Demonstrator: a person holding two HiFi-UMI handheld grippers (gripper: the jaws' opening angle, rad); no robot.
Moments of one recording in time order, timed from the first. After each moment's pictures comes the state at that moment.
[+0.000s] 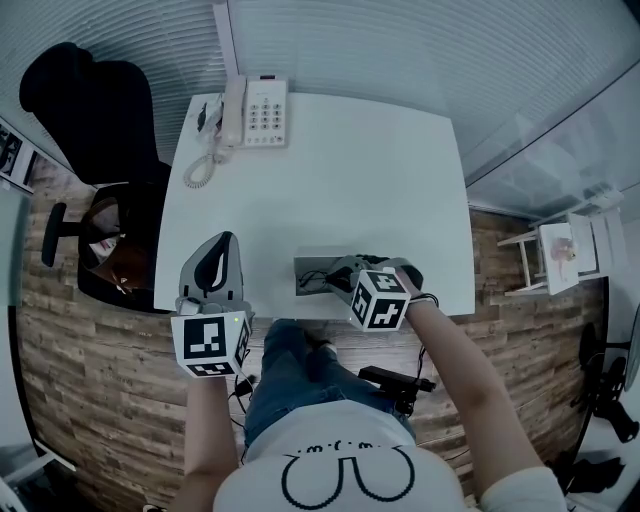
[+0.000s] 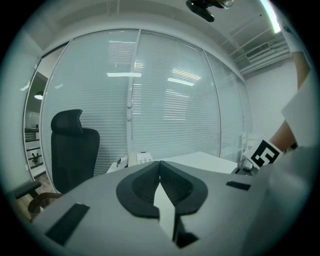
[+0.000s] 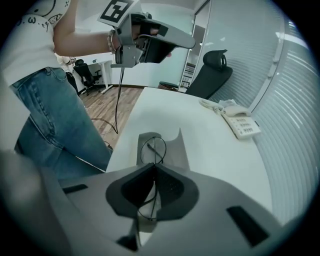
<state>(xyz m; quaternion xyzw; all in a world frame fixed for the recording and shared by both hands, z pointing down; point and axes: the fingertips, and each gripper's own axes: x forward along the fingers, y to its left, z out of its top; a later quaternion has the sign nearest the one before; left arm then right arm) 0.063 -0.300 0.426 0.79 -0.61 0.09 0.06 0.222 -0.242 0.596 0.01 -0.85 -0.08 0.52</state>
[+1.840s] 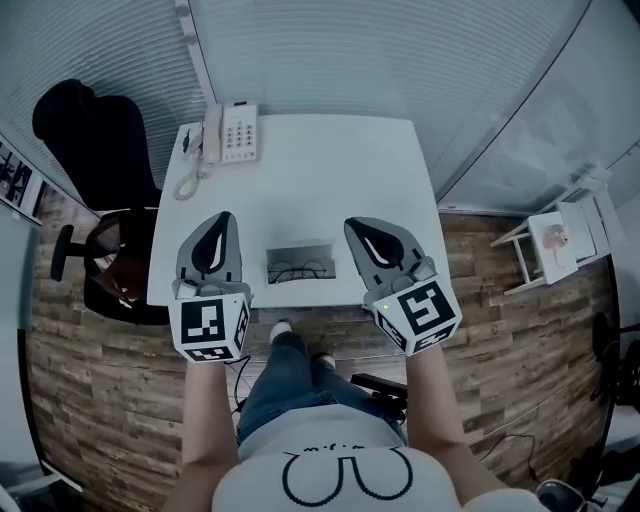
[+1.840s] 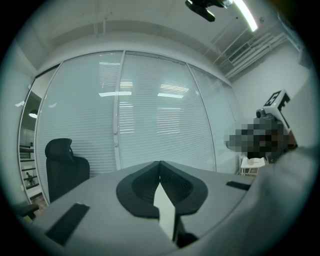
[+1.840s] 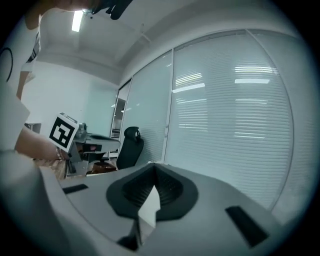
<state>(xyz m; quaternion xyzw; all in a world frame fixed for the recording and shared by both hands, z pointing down) 0.144 -0.261 0.338 0.80 -0.59 0.05 -0.04 0.314 -0.241 0.339 0.43 -0.90 -0.04 0.10</state>
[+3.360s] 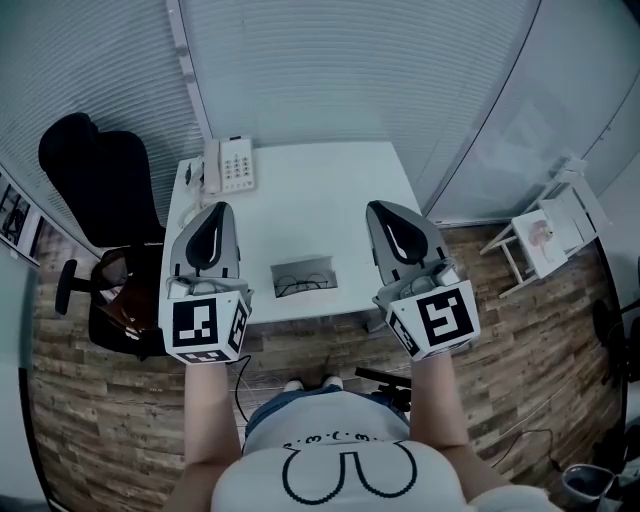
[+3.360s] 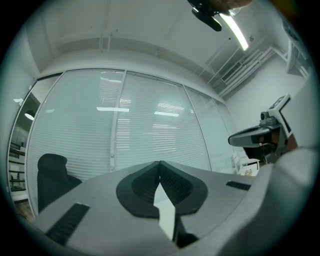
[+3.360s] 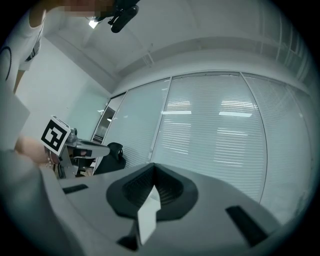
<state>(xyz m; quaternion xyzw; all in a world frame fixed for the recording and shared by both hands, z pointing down) 0.134 -0.236 0.249 0.82 -0.56 -0.03 -0.10 0.322 -0.198 0.232 0.52 -0.84 -0.15 0.03</state>
